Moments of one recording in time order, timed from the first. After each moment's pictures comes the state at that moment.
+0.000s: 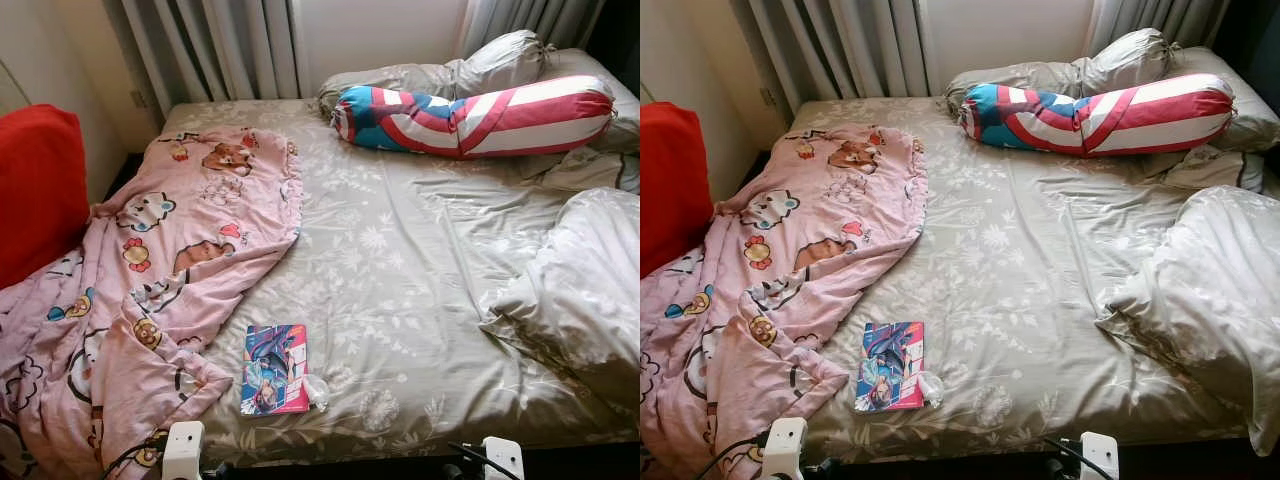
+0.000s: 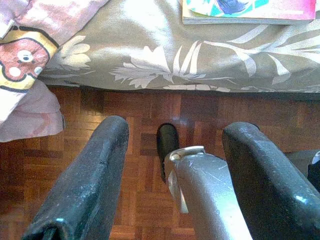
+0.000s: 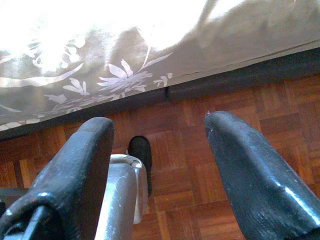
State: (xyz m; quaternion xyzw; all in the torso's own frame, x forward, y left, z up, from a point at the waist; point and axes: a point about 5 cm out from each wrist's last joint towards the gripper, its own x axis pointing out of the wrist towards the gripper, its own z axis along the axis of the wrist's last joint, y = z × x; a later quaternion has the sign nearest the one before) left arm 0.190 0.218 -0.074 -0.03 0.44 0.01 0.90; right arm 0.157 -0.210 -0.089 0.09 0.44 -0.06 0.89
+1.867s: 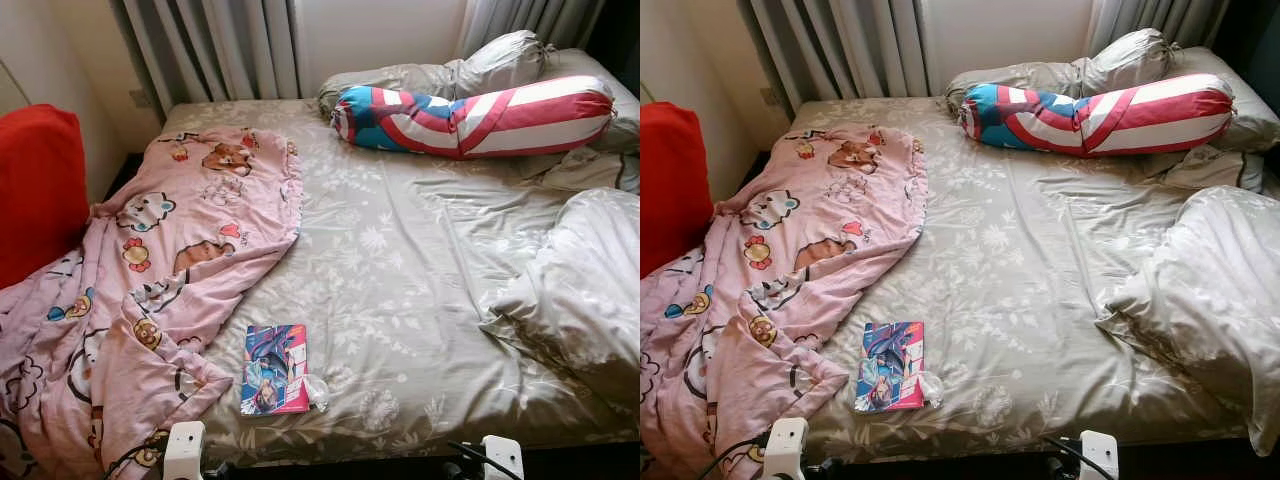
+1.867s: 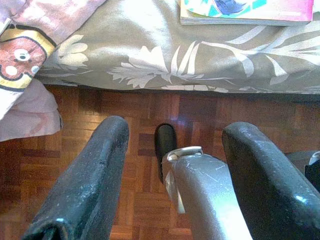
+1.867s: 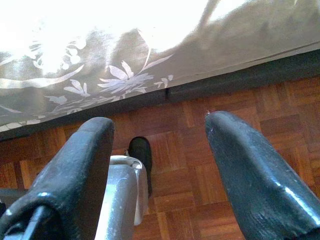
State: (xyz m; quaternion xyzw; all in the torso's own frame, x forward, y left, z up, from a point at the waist) left arm 0.190 0.217 -0.075 -0.04 0.44 0.01 0.90; right arm 0.158 -0.210 -0.089 0.09 0.44 -0.06 0.89
